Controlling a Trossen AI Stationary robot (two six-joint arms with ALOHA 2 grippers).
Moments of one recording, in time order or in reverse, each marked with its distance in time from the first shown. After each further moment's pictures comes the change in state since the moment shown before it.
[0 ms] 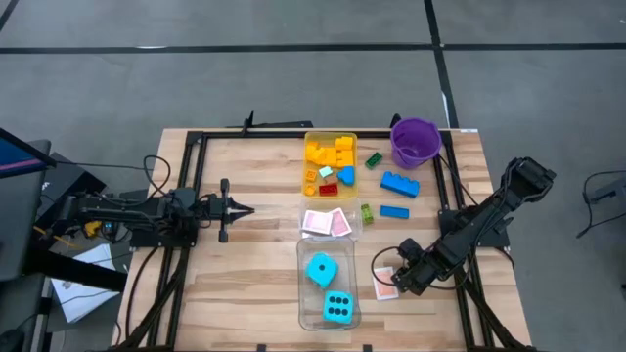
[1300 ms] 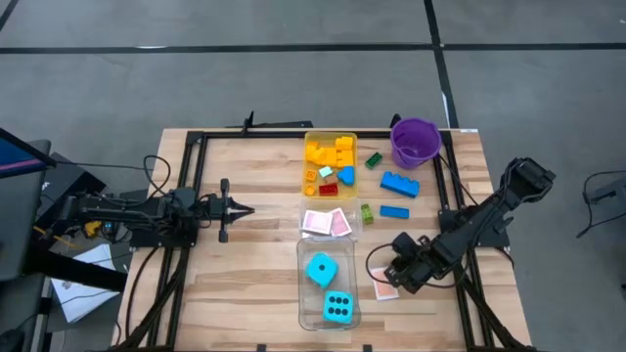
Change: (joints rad) left arm 0.000 0.000 0.000 0.000 0.000 0.000; right arm -0.032 0.003 0.053 -0.029 0.206 -0.125
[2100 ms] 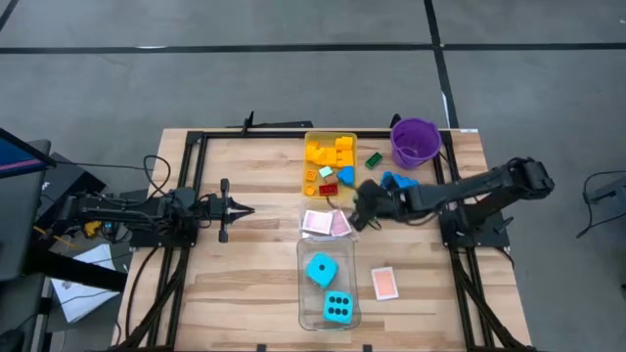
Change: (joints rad) left arm 0.000 0.000 0.000 0.000 0.000 0.000; right arm -0.592 -0.001 0.233 0.129 0.243 -0.902
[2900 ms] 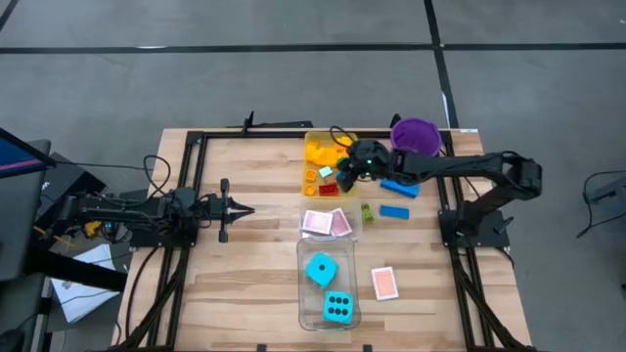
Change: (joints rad) left arm 0.000 0.000 0.000 0.000 0.000 0.000; right arm -0.397 0.071 0.027 0.401 -0.346 -0.329
